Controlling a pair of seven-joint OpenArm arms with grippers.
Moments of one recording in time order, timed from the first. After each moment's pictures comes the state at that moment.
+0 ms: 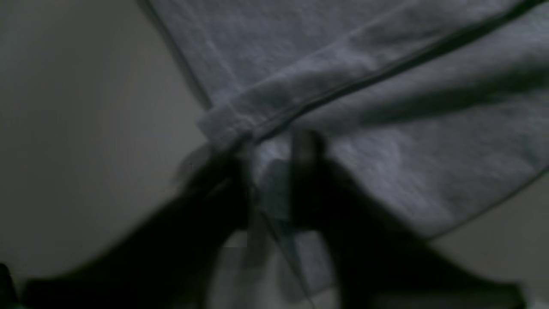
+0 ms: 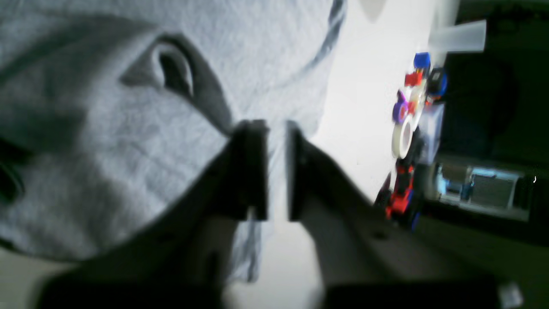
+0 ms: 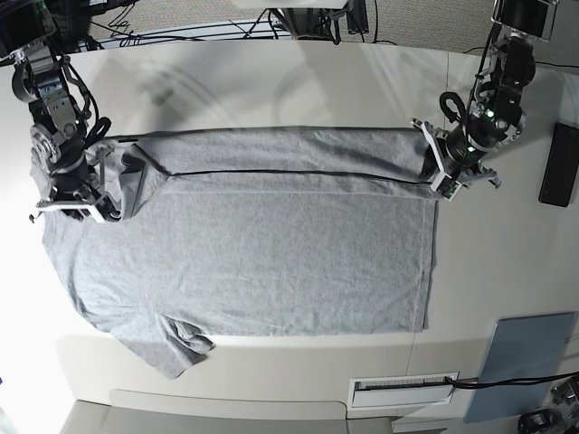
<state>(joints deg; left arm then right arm) 10.8 -29.3 8.1 91.4 -12.5 -19.4 26.7 -10.2 45.8 -9.0 98.6 -11.2 6.4 -37.7</state>
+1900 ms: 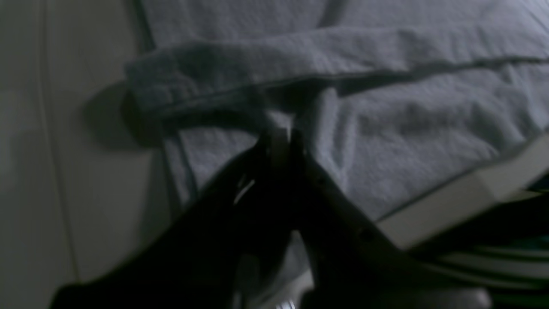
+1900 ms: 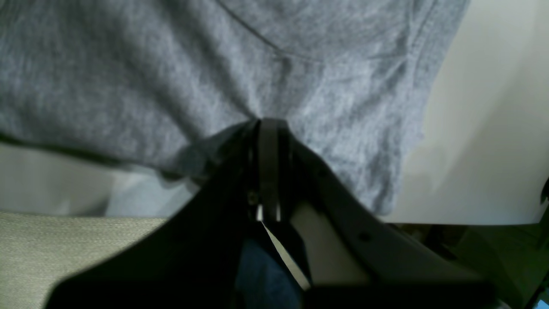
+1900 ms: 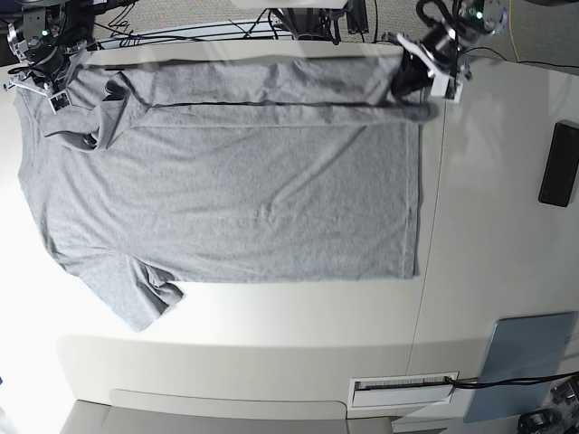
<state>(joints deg) 39.7 -17.2 -2.4 92.8 -24.4 -25.4 11.8 -41.7 32.0 23.1 96.2 0.1 20.5 -34.5</state>
